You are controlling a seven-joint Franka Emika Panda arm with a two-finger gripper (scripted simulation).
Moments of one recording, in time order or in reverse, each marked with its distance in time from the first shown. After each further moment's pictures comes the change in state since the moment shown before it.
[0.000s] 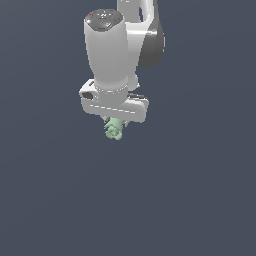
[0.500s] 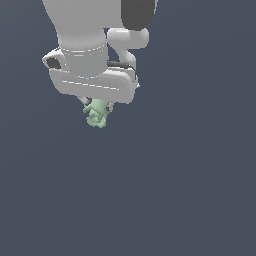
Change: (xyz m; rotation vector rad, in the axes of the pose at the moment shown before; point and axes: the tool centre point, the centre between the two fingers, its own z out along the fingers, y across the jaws) arm 0.029 0.036 -0.093 0.000 0.000 0.000
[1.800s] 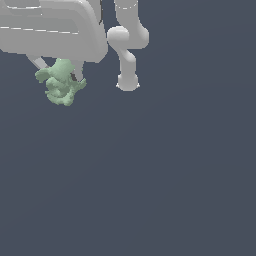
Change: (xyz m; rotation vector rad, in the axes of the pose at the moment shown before) arm 0.040 0.042 -0.112 -0.001 -0.001 -0.001
